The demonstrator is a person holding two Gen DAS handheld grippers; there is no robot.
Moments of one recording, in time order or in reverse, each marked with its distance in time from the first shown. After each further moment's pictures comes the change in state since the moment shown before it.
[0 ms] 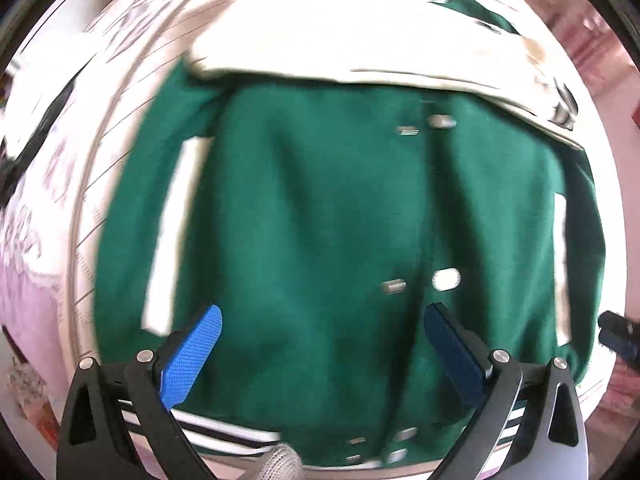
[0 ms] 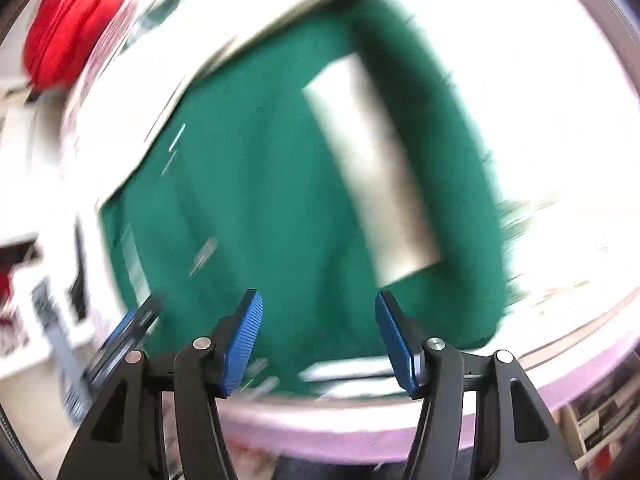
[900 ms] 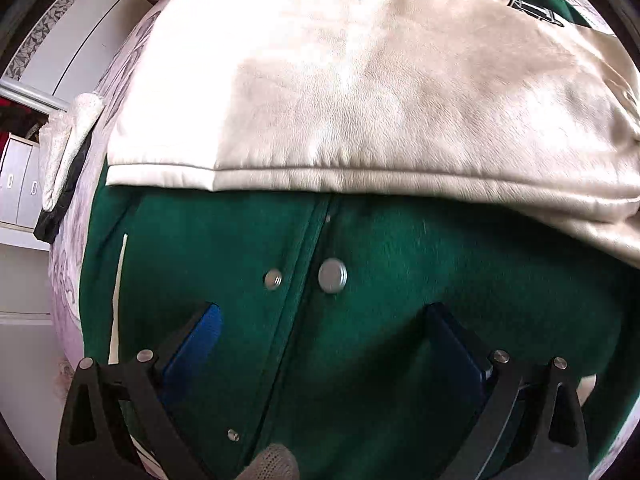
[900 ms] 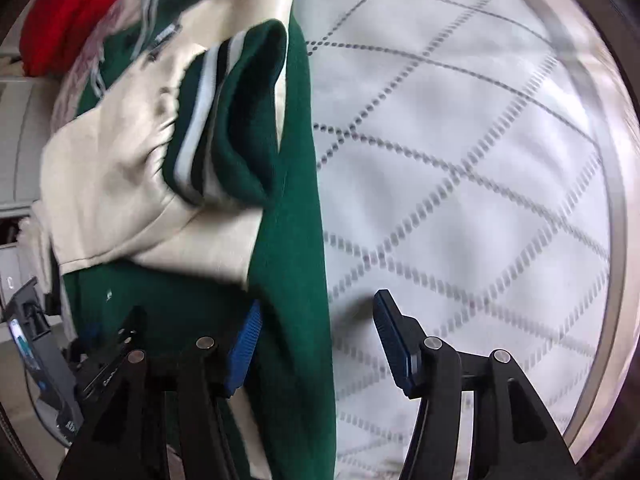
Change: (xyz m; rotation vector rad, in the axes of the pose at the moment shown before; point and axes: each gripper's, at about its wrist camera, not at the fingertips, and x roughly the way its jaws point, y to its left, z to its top) left arm 0.053 -0.110 0.080 -0.020 0.013 0.320; right arm 0.045 -0.037 0.167 -0.196 0.094 0.016
